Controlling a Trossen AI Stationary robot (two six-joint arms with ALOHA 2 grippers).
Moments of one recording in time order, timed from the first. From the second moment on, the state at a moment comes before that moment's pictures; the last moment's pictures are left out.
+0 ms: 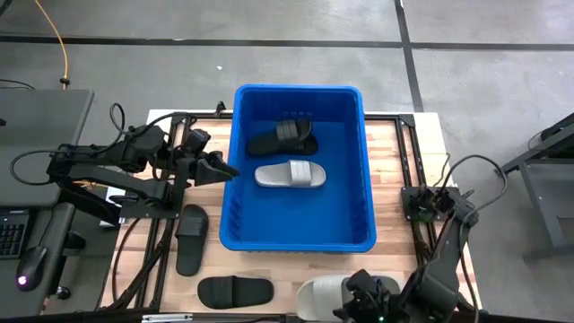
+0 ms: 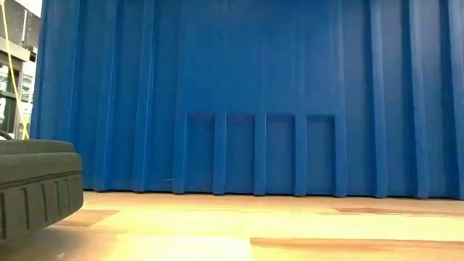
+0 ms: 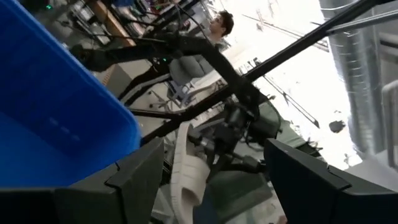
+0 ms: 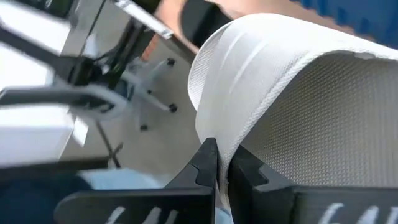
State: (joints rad) left arm 0.07 0.81 0.94 -0.08 0.21 -0.99; right arm 0.94 1.99 2.23 -1.19 0.52 1.69
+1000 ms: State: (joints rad) left arm 0.07 1.00 0.94 0.02 0.40 -1.32; right arm 0.47 1.98 2.36 -0.90 -0.24 0.94
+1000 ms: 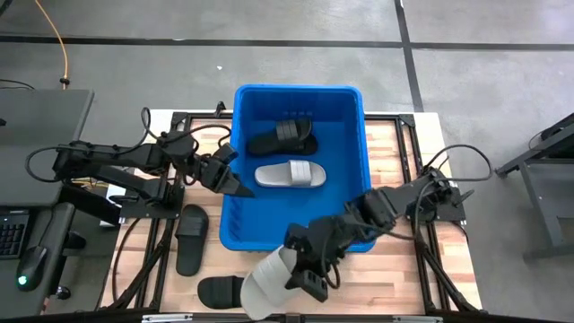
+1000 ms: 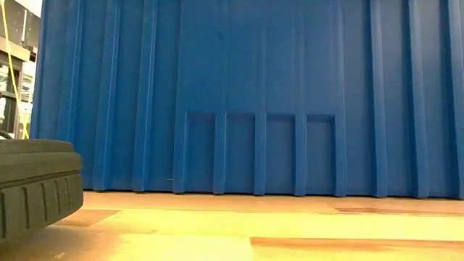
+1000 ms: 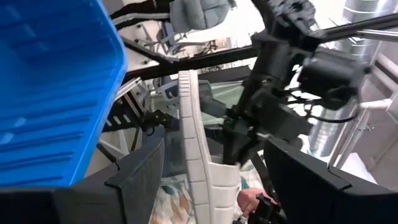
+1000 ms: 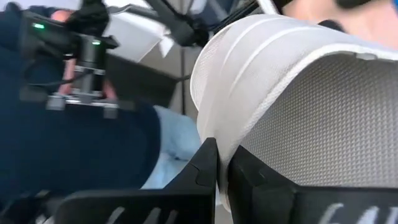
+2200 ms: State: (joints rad) left arm -0.01 1.24 0.93 0.30 0.40 -1.45; right arm 0.35 1.99 2.36 -0.80 -0.33 0.87
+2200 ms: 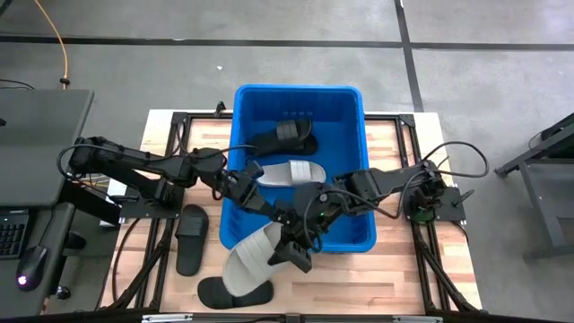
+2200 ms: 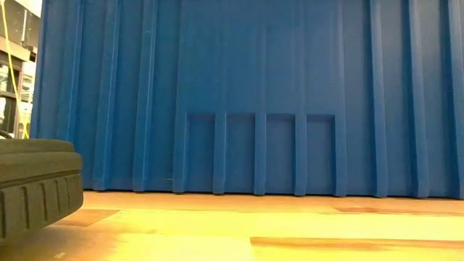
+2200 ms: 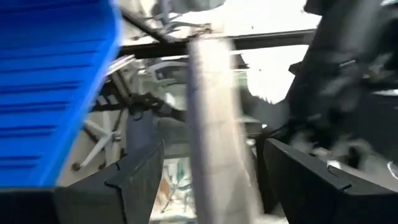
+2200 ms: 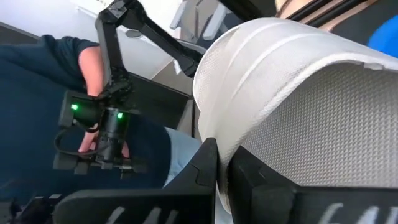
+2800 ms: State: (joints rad) left arm -0.03 1.29 0.94 0.34 0.50 -1.47; right arm 0.35 2.02 2.35 -0.76 -0.34 0.85
